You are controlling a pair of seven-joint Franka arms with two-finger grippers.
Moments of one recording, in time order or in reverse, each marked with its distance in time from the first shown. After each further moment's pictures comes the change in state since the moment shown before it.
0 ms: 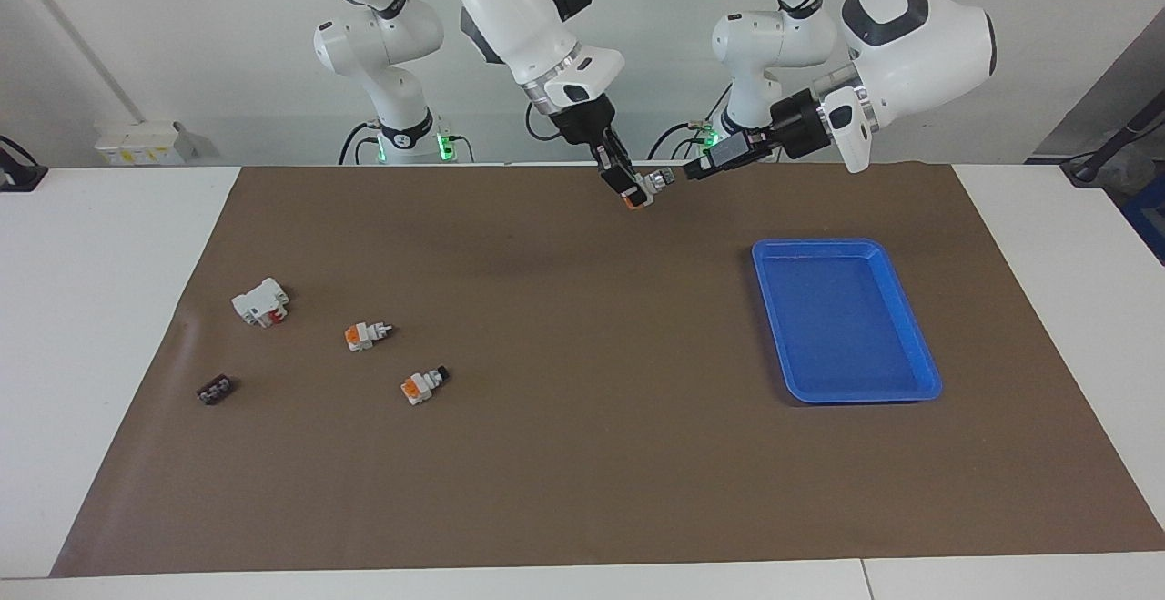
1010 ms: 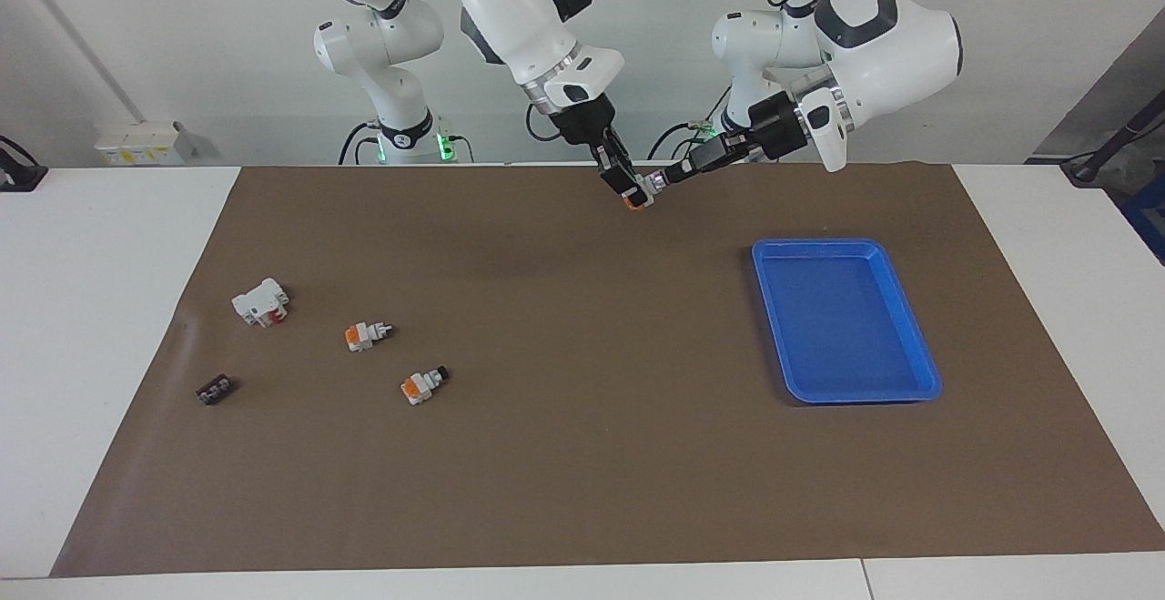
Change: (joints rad) left arm -0.067 -0.033 -0.002 -0.069 -0.055 0.132 -0.003; right arm 0.000 0.001 0.000 0.000 0.000 0.008 0.003
